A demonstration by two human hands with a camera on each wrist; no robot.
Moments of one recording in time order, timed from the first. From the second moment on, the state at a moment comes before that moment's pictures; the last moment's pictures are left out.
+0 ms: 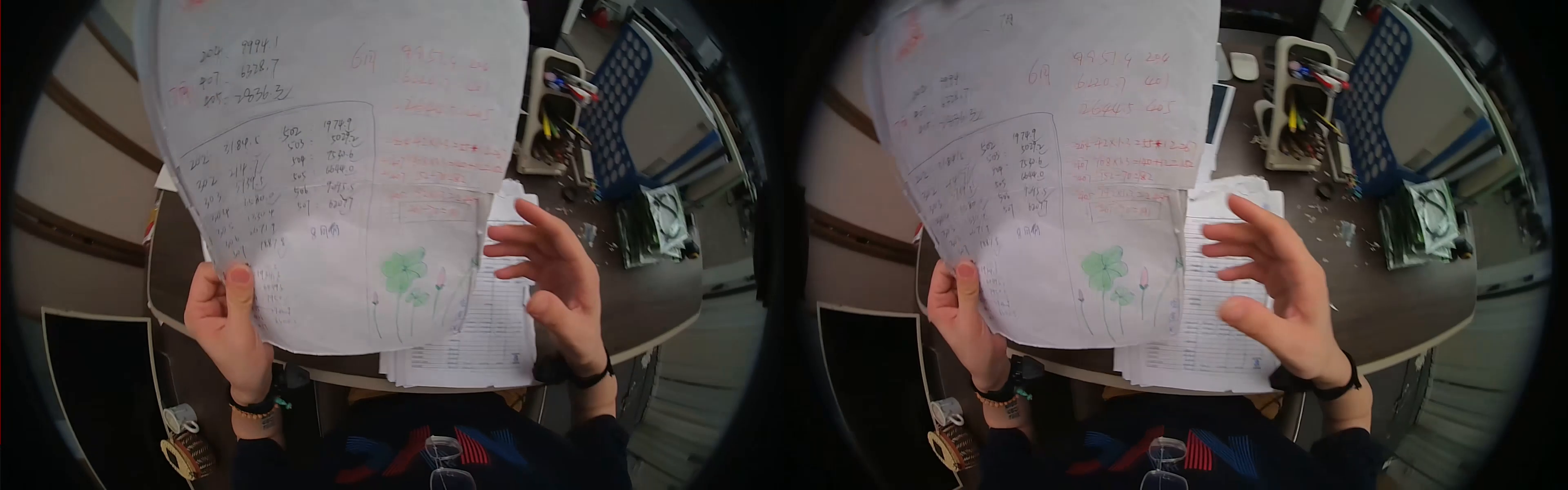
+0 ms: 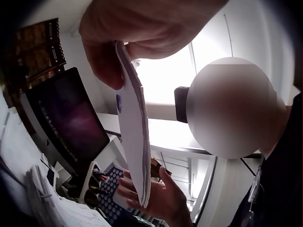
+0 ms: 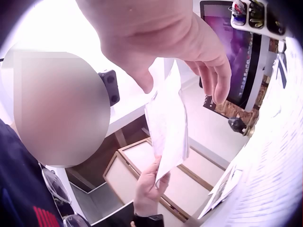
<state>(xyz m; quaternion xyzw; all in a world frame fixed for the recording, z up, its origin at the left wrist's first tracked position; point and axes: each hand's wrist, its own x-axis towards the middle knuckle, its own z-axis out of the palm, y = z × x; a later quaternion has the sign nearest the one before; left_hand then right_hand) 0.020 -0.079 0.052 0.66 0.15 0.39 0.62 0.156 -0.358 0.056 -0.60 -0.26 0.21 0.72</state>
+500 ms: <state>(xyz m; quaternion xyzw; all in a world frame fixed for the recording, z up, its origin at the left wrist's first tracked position) 0.036 -0.102 0.041 0.62 0.02 0.28 0.73 0.156 -0.364 0.062 -0.55 -0.21 0.02 0.81</state>
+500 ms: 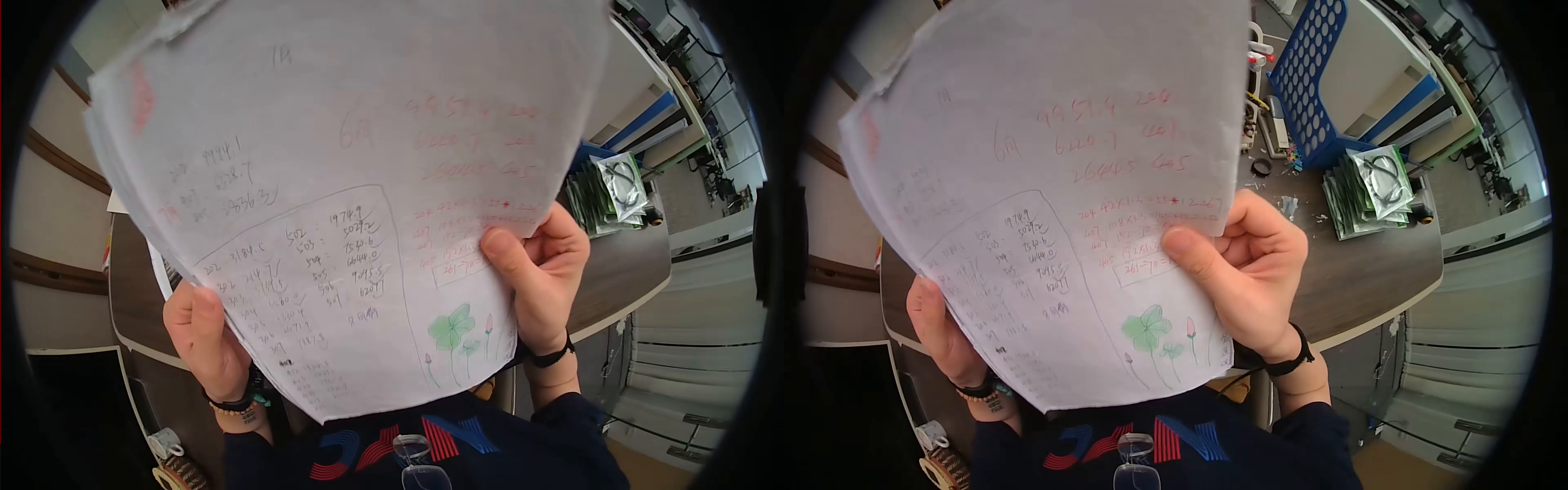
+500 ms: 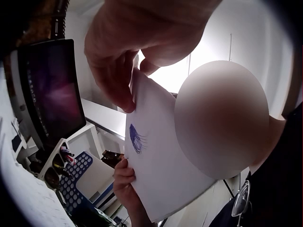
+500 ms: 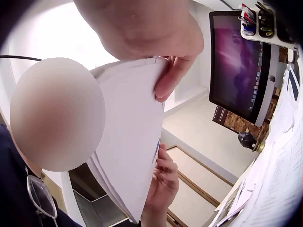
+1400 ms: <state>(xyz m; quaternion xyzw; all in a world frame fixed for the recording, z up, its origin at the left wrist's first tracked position) 0.051 -0.105 0.014 0.62 0.06 0.16 0.77 0.187 -0.351 0.003 -0.65 -0.15 -0.03 0.74</state>
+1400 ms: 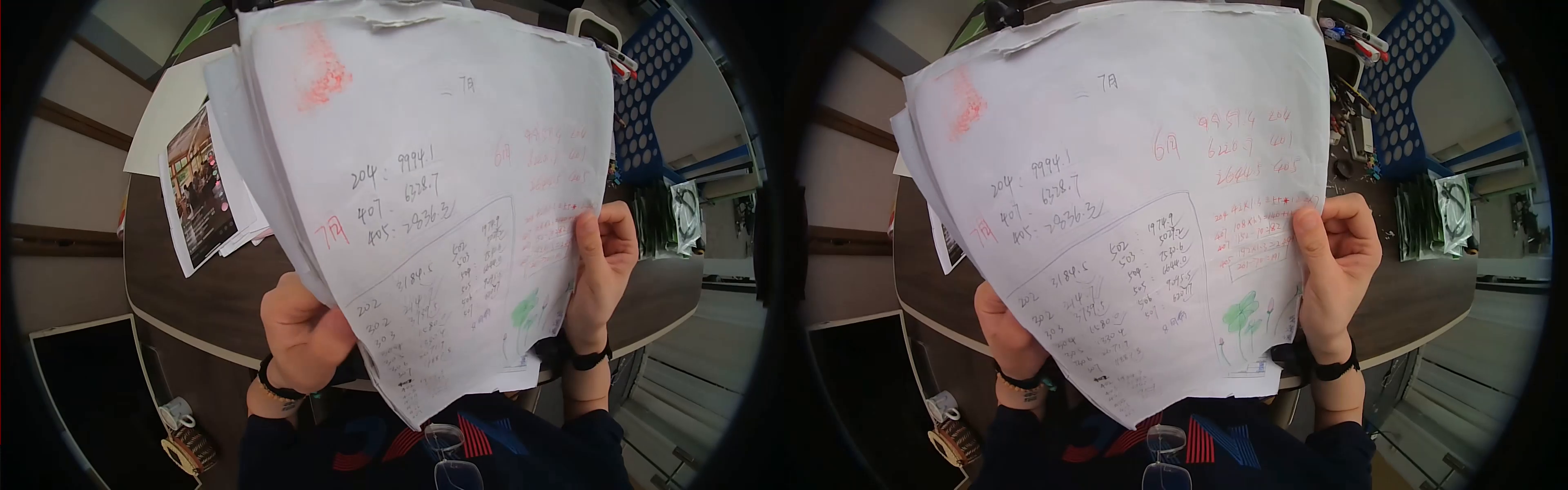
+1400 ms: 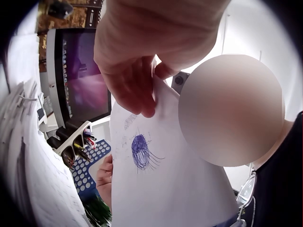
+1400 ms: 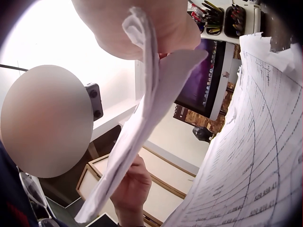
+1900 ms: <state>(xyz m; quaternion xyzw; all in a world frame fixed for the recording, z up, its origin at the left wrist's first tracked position) 0.050 -0.077 0.018 0.52 0.10 0.34 0.78 0.188 -0.369 0.011 -0.64 -0.07 0.00 0.76</state>
